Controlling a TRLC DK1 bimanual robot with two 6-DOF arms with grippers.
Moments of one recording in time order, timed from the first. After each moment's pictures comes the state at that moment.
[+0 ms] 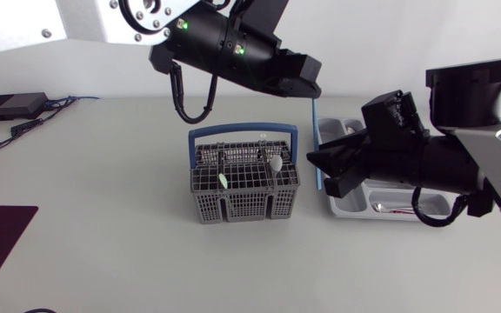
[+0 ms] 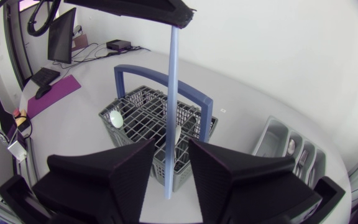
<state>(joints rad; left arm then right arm) -0.68 1.78 1.68 -0.50 0.54 -0.03 0.42 1.11 0.74 -0.16 -0.25 -0.14</state>
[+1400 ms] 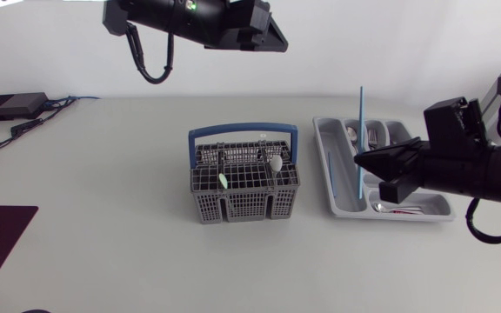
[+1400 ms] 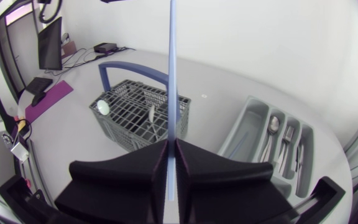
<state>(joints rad) -0.52 1.75 1.77 -0.53 0.49 0.04 0.14 0.96 0.70 -0.33 -0.42 -0.20</state>
